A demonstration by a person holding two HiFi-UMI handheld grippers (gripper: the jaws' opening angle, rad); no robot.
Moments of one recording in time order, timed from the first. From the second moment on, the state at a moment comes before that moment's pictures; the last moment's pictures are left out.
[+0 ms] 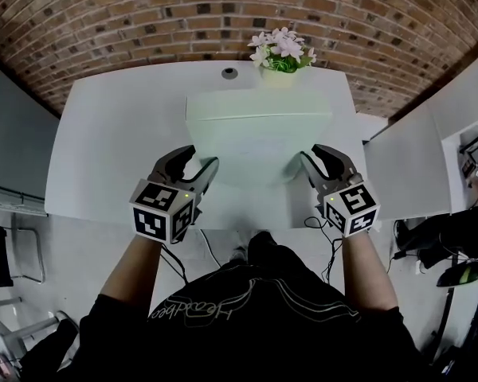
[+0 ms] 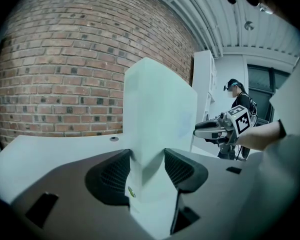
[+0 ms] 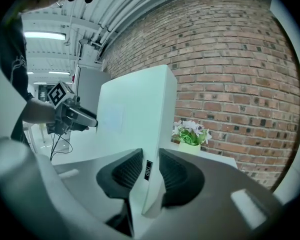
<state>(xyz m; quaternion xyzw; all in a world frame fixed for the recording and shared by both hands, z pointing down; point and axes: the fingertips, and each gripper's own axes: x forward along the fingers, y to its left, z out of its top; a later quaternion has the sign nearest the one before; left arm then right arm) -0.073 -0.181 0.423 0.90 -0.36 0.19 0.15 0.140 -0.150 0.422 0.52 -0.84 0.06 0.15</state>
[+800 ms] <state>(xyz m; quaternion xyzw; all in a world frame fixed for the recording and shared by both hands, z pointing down) -0.089 -0.168 0.409 0.95 -0.27 0.10 0.12 0.135 -0.122 0.430 0.53 -0.84 0.04 0.14</state>
